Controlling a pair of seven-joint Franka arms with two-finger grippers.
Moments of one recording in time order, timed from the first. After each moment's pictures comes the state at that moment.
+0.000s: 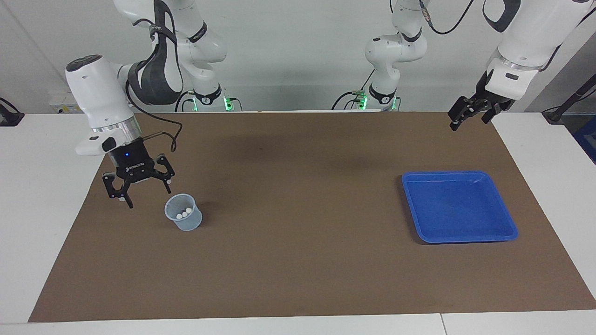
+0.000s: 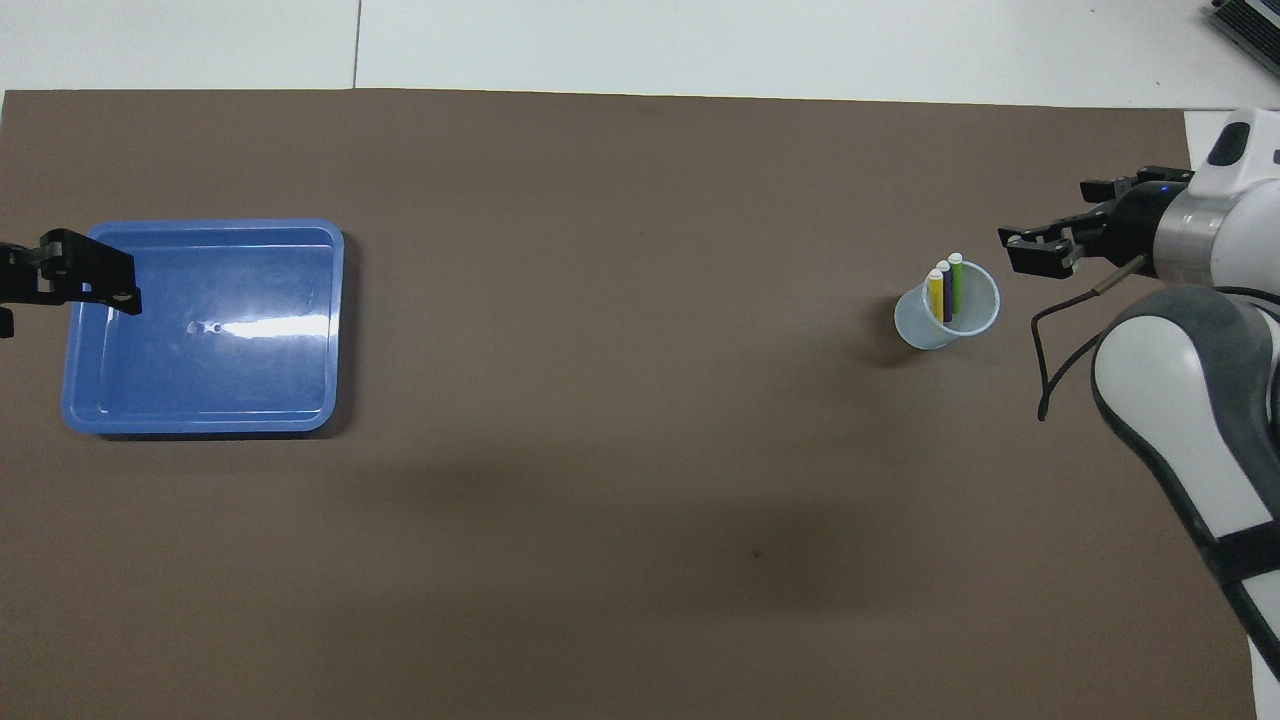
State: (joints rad) left arm 0.06 0.06 -0.12 -1.45 0.04 1.47 -0.20; right arm -0.08 0.09 0.05 -1.92 0.24 2.45 -0.69
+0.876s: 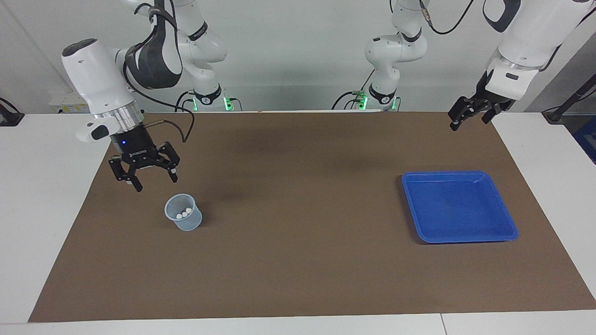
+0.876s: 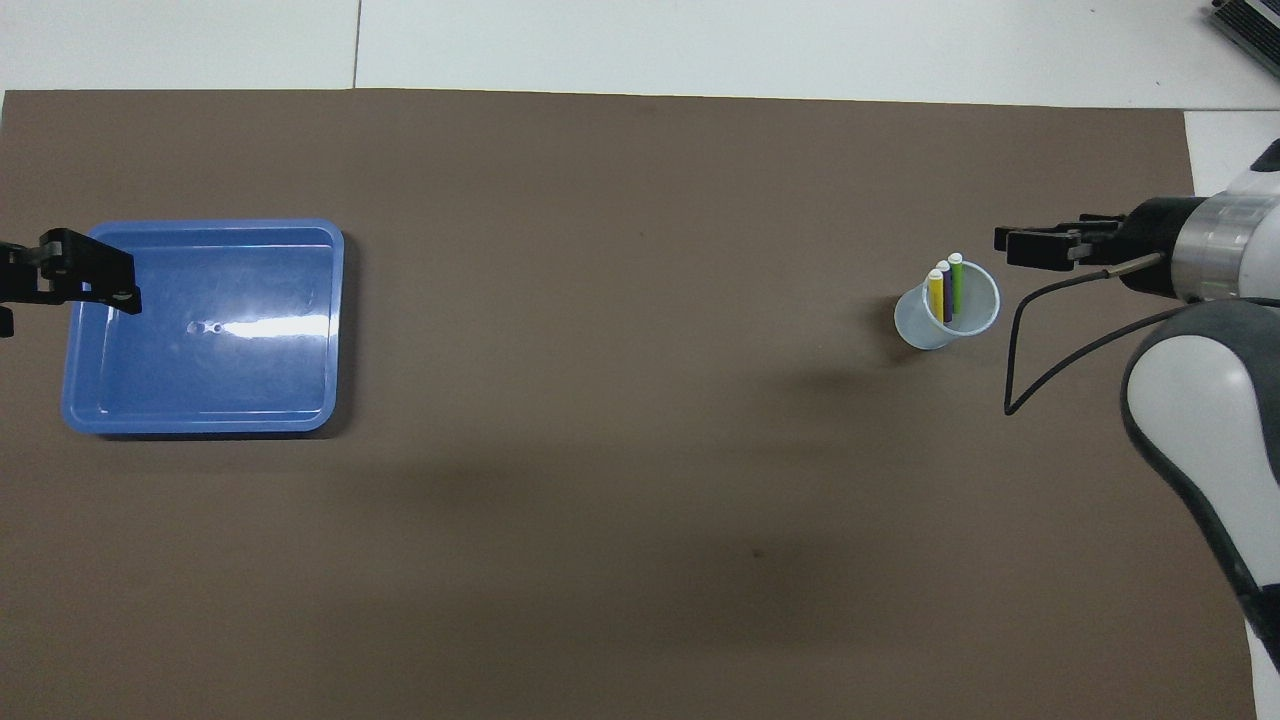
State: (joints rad) left arm 0.06 0.06 -0.12 -1.45 0.04 1.47 -0.20; right arm -0.06 0.02 0.05 -1.93 0.24 2.29 -0.26
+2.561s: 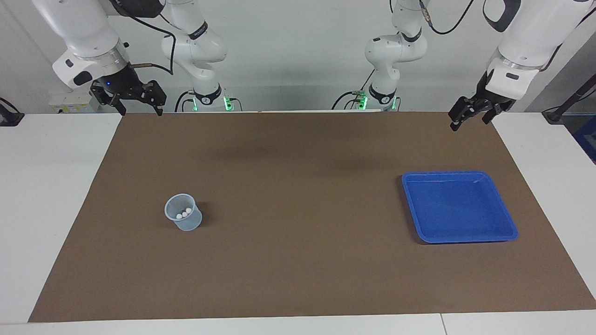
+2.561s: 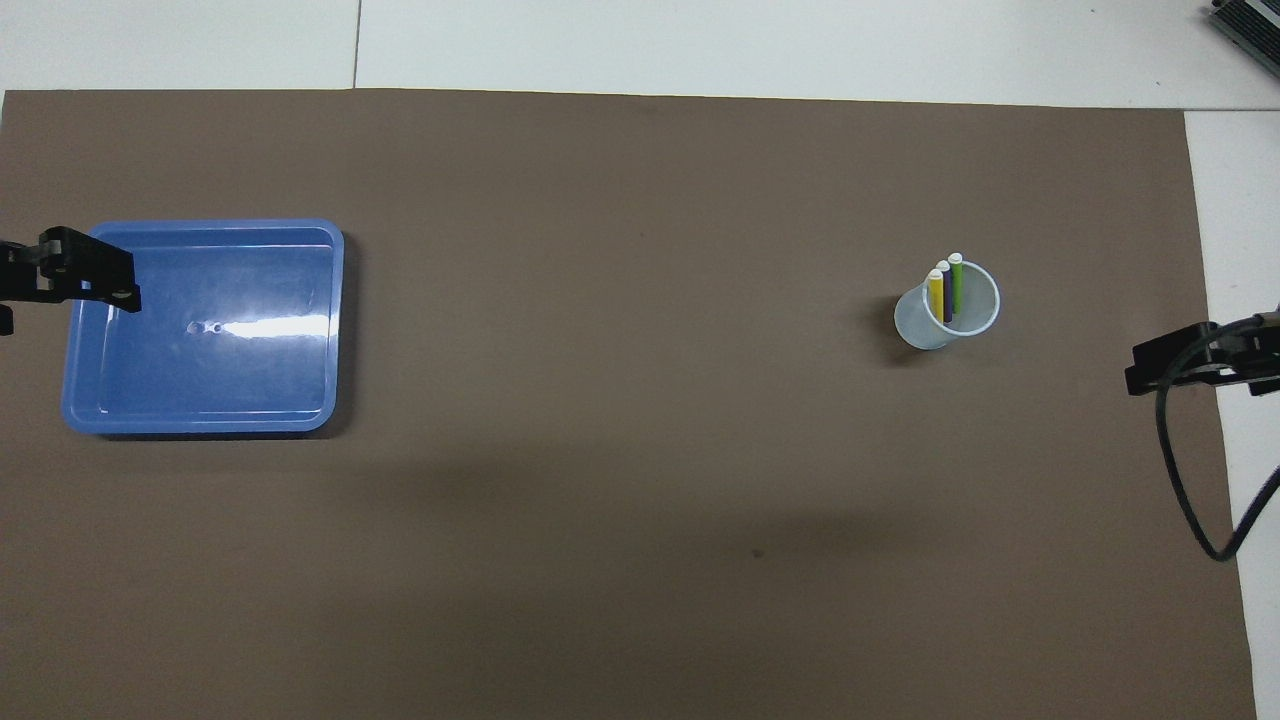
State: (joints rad) left arm 0.06 0.06 -0.12 -1.45 0.04 1.48 -0.20; right arm -0.06 -0.03 0.04 -1.55 -0.02 1.40 0.01
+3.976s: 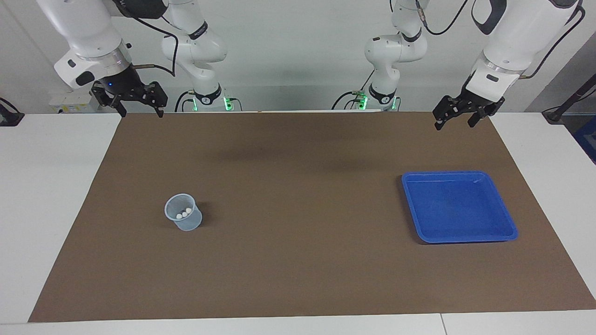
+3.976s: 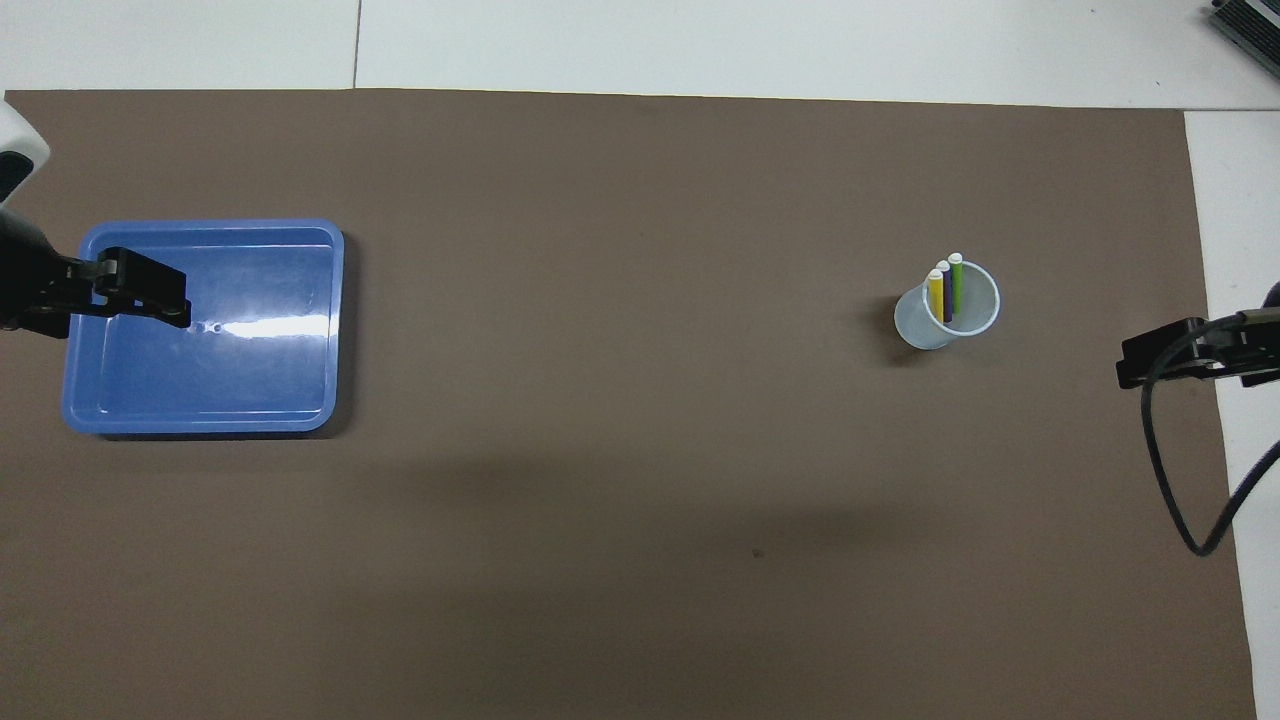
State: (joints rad) left arm 0.02 0.05 -0.12 -1.48 -0.01 1.48 -0.13; right arm -0.05 -0.03 0.04 -1.55 -0.04 1.42 0.01
